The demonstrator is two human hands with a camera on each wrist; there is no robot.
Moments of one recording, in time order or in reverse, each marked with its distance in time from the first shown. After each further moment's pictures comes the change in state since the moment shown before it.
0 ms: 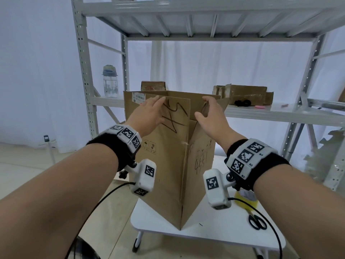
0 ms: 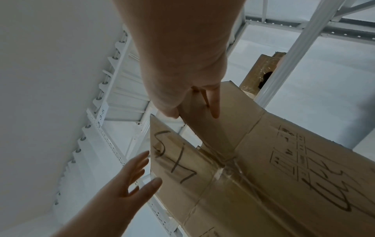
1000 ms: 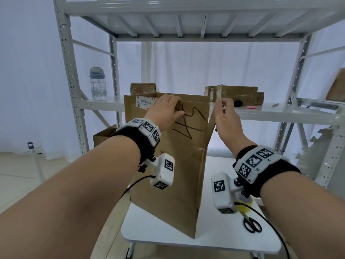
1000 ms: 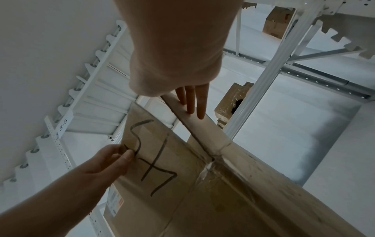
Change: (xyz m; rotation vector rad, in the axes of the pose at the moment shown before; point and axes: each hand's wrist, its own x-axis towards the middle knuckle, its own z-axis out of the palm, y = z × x) left_hand 0.060 0.052 0.019 -0.090 -0.026 0.061; right_hand 0.009 0.043 -0.030 0.141 0.196 0.016
